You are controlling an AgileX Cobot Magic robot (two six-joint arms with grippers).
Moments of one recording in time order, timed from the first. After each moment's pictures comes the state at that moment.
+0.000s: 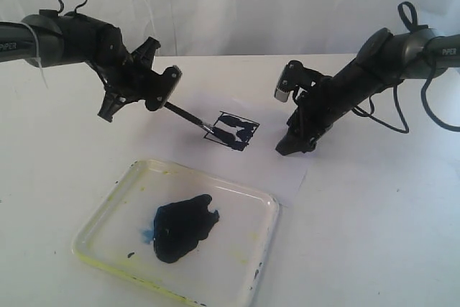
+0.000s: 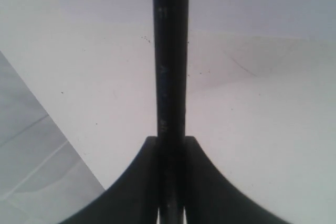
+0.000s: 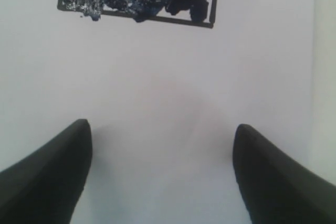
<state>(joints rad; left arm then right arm) -0.37 2.21 -1.75 0.14 0.50 1.70 0.14 2.30 -1.62 0.67 0.82 -1.48</state>
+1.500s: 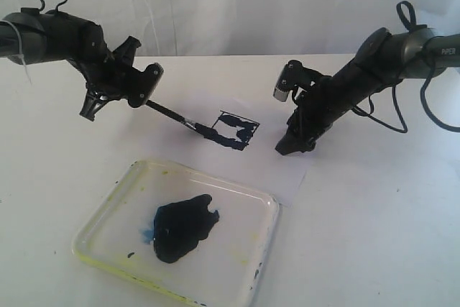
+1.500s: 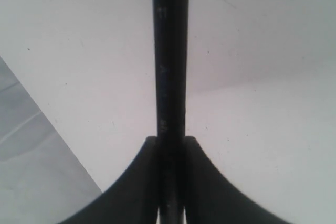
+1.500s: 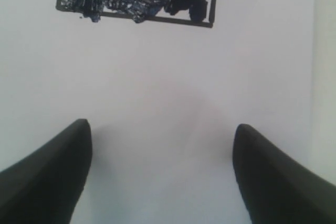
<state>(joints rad) -0.30 2.22 -1.75 0.15 0.52 1.69 0.14 2.30 -1.62 0.66 0.82 -1.45</state>
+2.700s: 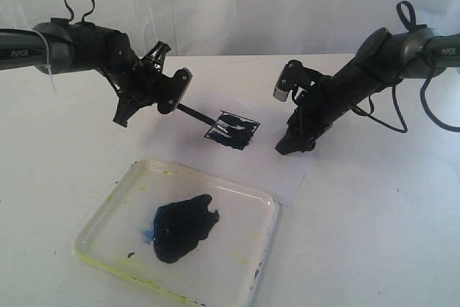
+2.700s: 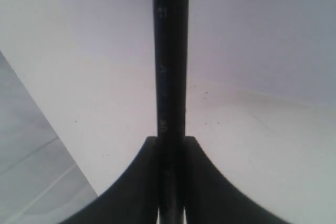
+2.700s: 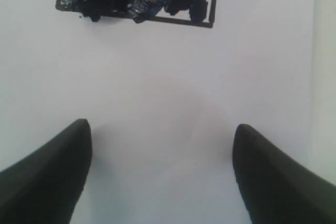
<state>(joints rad) -0.39 2.24 -1.75 0.03 0.44 1.75 0.14 2.30 -1.62 0.65 0.80 -1.45</state>
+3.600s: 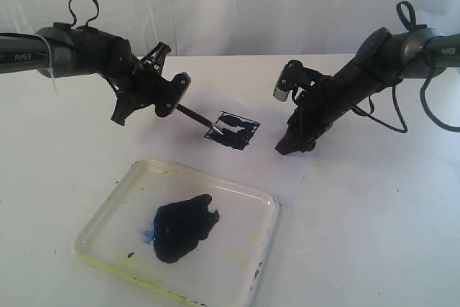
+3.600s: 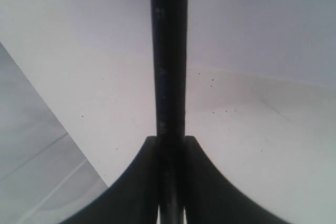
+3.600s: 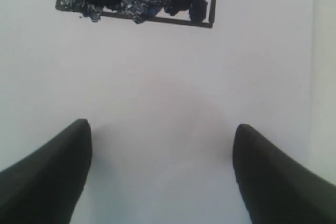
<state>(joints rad) -0.38 2.26 -1.75 0.11 0.40 1.74 0.14 2.30 -1.62 0.65 0.80 -1.45</state>
